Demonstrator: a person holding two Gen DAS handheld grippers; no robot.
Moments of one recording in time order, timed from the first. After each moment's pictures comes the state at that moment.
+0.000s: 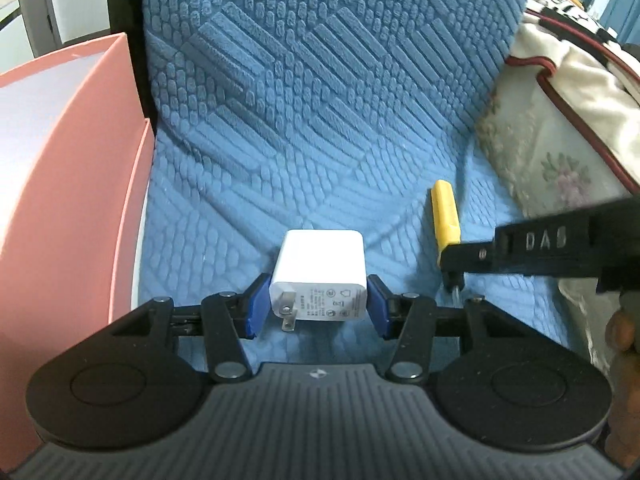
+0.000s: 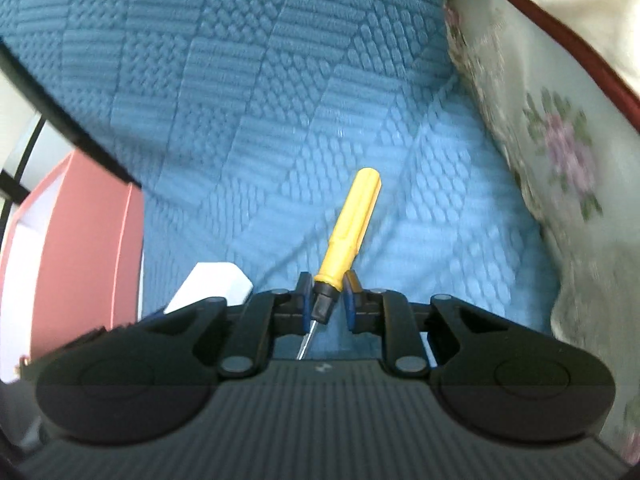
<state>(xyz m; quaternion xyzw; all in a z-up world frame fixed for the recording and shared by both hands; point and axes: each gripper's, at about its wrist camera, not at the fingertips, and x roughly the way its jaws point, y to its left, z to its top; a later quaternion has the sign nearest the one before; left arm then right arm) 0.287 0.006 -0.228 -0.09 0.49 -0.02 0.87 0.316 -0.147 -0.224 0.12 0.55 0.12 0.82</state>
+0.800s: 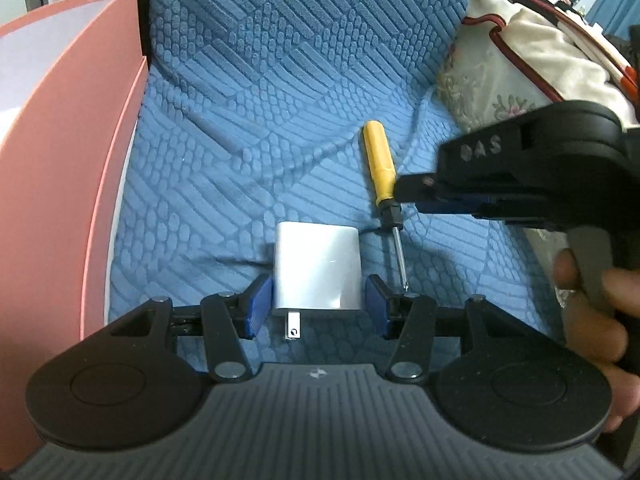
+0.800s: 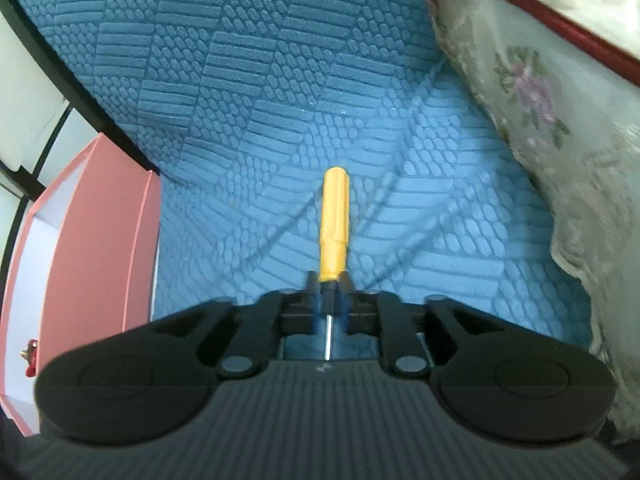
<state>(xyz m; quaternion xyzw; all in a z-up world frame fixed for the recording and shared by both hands) 0.224 -0.015 -0.226 -0.13 0.51 -0.04 0.85 0.287 -0.154 -0.218 0.15 0.52 0.13 0.83</state>
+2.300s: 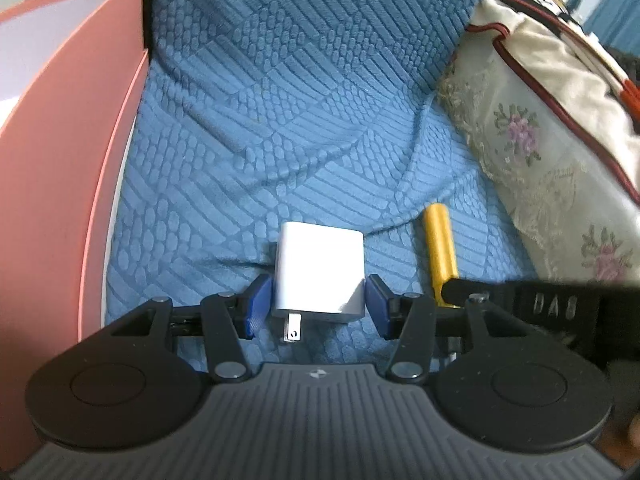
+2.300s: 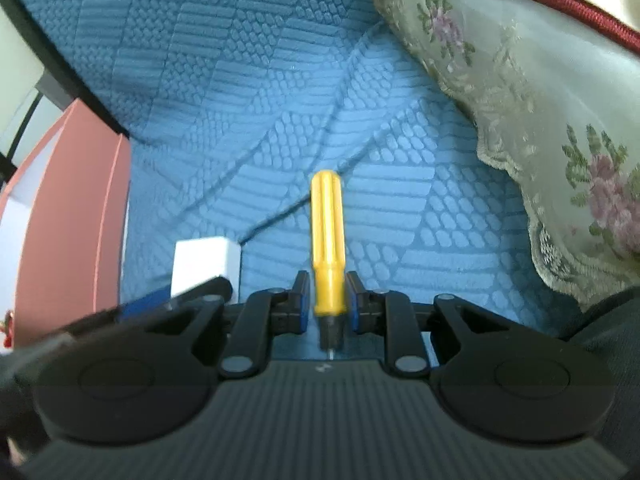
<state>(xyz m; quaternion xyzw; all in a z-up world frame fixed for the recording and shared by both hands) 0.226 -0.012 -0.227 -0.13 0.50 -0.05 0.85 0.231 -0.168 -0.207 0.13 0.54 0.06 0.83</state>
